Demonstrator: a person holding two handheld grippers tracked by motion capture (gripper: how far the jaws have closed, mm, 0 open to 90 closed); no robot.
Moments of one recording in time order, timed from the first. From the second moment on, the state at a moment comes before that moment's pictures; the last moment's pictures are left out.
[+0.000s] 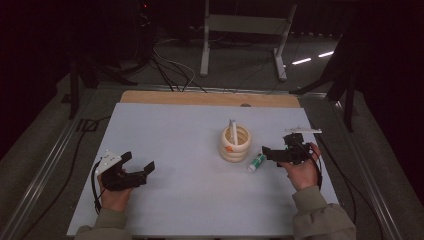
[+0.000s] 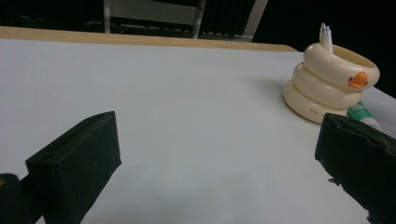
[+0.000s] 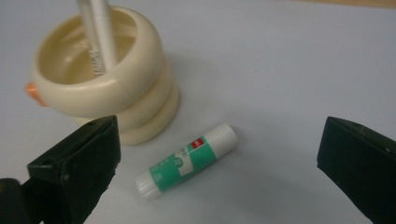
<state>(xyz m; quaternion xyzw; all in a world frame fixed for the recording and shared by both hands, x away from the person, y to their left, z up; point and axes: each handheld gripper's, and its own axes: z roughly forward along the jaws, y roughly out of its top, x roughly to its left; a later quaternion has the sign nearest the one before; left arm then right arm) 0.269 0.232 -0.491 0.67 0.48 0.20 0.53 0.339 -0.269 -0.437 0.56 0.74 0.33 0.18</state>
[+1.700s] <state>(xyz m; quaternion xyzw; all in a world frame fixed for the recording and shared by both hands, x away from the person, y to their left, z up) 0.269 0.230 -0.497 0.68 0.48 0.19 0.52 0.383 -0.240 -0.501 0.61 0.77 0.18 0.13</state>
